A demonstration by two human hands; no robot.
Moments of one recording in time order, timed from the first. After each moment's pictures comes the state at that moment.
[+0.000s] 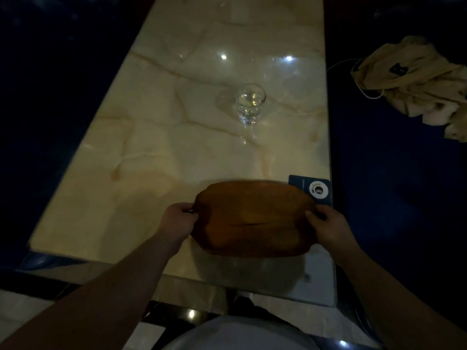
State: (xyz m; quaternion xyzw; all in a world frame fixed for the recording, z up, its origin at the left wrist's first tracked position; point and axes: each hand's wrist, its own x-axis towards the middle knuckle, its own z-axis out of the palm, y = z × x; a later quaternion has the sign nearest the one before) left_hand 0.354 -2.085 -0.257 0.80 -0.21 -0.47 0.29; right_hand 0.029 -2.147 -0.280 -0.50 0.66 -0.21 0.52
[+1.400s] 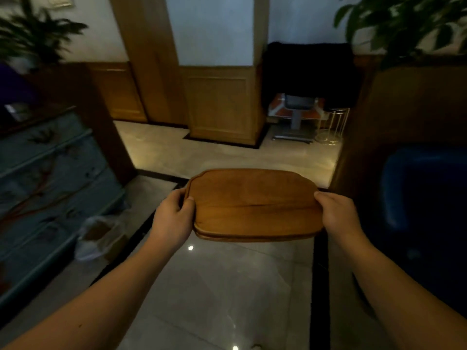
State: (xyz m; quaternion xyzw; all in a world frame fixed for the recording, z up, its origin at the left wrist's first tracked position) left_hand 0.429 -1.248 -0.011 0.83 0.24 0.24 0.45; right_hand 0.593 -1.514 -0.053 -0.76 -0.04 0.03 0.64
